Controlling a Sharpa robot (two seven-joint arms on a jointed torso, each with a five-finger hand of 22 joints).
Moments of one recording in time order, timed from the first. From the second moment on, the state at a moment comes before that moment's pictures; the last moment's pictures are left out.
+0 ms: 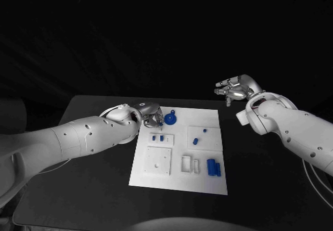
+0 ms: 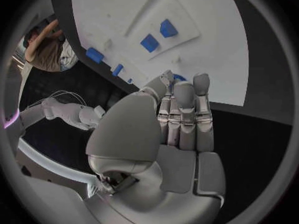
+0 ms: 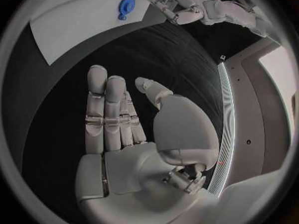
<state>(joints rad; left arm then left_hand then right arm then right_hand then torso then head) 1.17 -0.60 -0.12 1.13 -1.44 -0.29 -0.02 1.43 -0.04 0.29 -0.13 0.18 1.22 0.09 0.06 0.07 1.34 0.02 0.06 0.06 1.41 -0.05 1.05 0.48 0.11 1.28 -0.06 0.41 1.31 0.99 -0.64 0.40 1.21 -1.11 -0.37 -0.08 1.17 -0.14 0.45 -0.11 0.41 1.03 0.12 0.07 0.07 1.27 0.06 0.07 0.07 1.44 -0.04 0.73 0.79 0.12 1.47 -0.07 0.34 1.10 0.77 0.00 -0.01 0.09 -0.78</state>
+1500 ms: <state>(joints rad) 1.15 -0.61 -0.12 1.13 -1.42 -0.26 -0.02 1.43 -0.04 0.29 -0.13 0.17 1.22 0.09 0.06 0.07 1.34 0.03 0.06 0.06 1.41 -0.05 1.05 0.48 0.10 1.28 -0.06 0.41 1.31 0.99 -0.65 0.39 1.20 -1.11 -0.37 -0.08 1.16 -0.14 0.45 -0.11 0.41 1.05 0.12 0.07 0.07 1.26 0.06 0.07 0.07 1.44 -0.04 0.74 0.79 0.12 1.47 -0.07 0.34 1.10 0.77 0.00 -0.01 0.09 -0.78</state>
